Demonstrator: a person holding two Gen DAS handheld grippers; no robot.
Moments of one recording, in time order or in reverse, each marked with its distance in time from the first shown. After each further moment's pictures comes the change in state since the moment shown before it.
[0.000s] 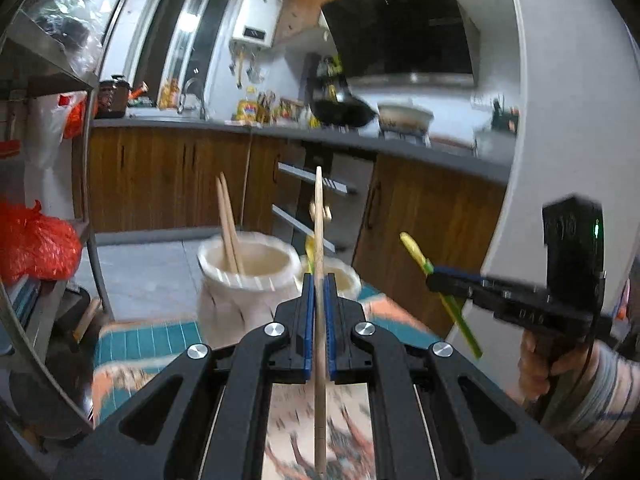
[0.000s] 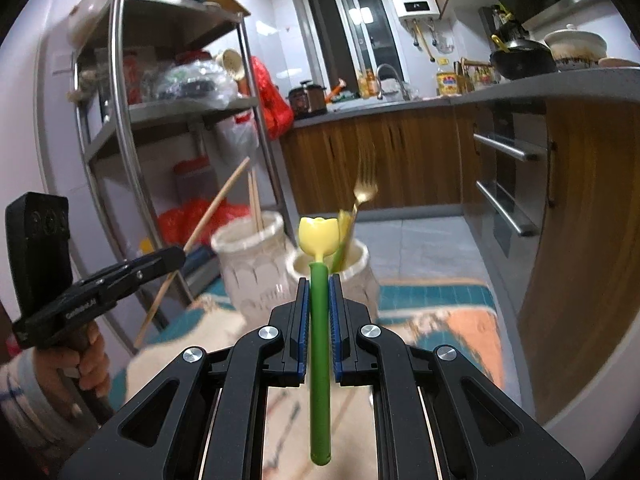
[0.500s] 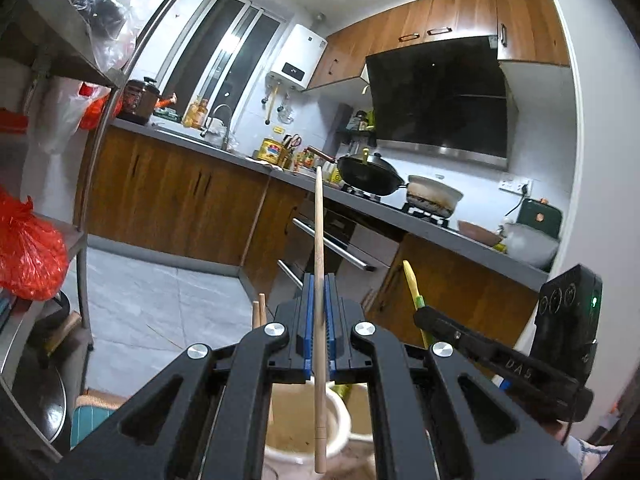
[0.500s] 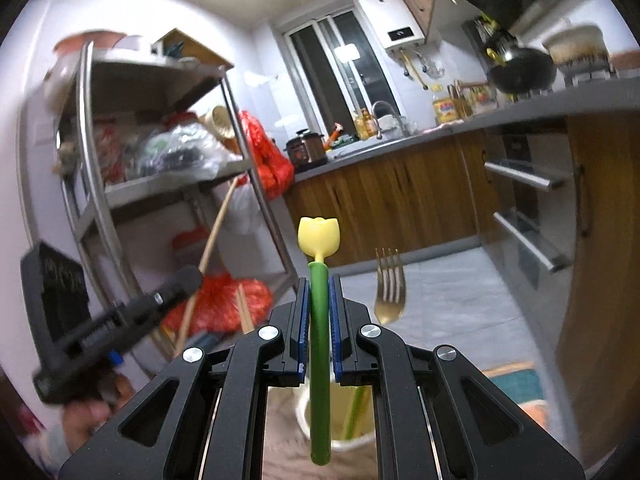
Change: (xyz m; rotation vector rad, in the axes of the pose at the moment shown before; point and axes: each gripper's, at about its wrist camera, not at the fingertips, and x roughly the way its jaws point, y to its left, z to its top) left arm 0.061 0.046 0.058 -0.162 -0.166 0.022; right arm 0.069 -0.021 0.065 0.139 -0.166 0.058
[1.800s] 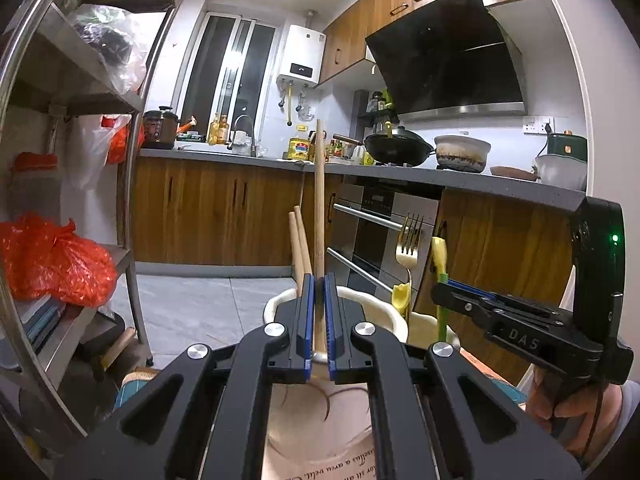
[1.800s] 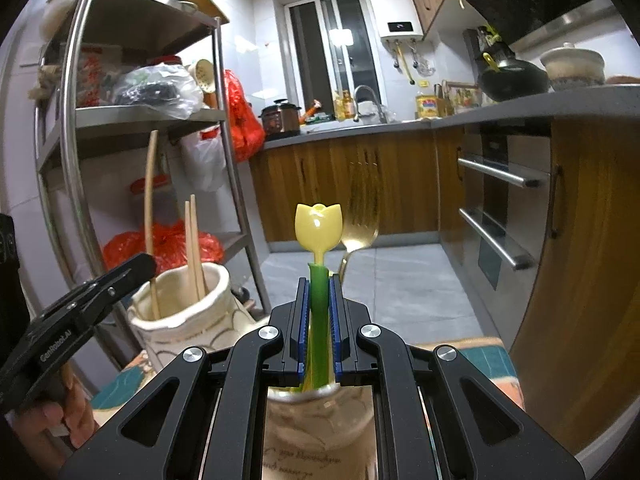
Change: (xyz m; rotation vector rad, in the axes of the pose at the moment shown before) left arm -0.018 -0.001 -0.064 0.177 0.008 0.168; right arm 0.010 0.007 -0.054 -0.174 0.076 -0.183
